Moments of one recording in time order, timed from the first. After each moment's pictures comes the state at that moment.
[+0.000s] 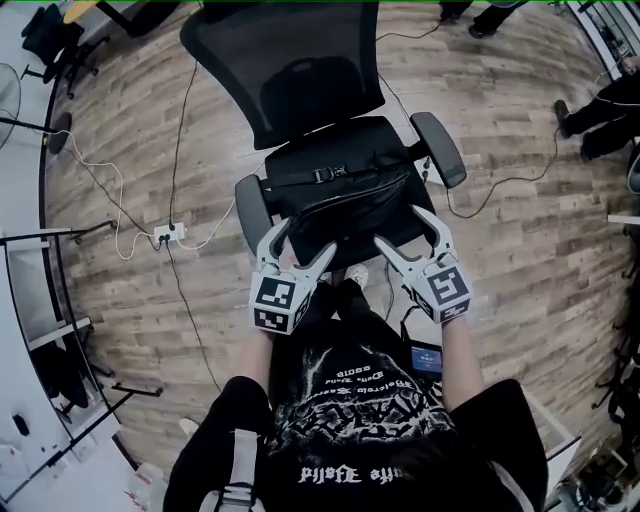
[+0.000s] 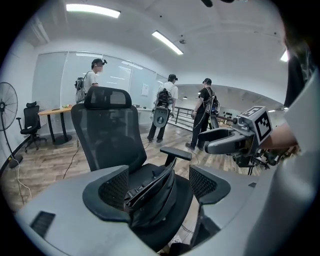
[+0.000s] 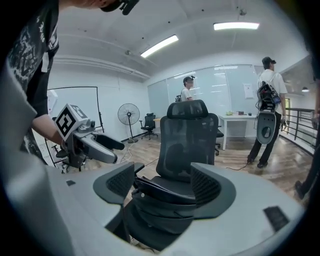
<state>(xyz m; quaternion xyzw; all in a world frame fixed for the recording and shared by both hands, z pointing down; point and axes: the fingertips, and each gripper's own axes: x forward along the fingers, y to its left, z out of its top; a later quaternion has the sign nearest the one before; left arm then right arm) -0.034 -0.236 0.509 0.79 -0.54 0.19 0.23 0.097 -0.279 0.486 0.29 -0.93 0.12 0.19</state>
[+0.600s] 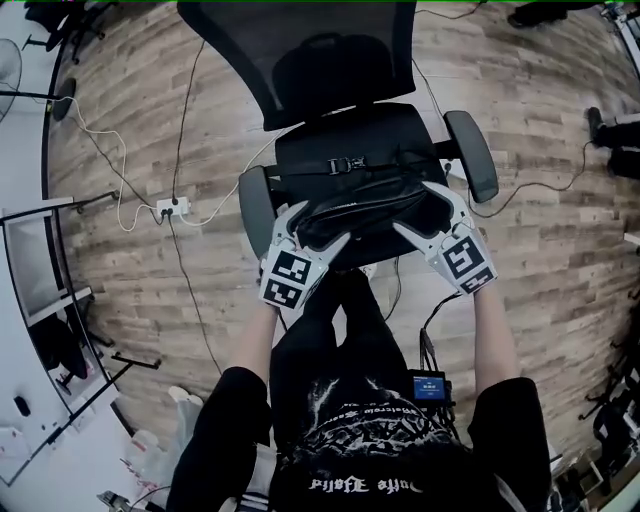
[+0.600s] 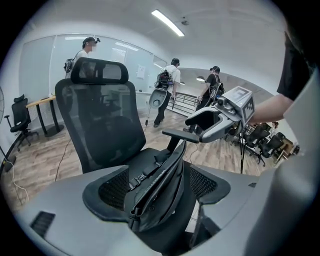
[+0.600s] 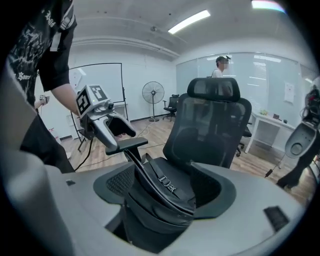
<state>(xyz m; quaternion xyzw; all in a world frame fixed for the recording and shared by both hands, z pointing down) -0.051 -0.303 0.619 0.79 -0.48 0.27 0.27 0.062 -0.366 0.587 0.12 -0.94 0.05 0.32</state>
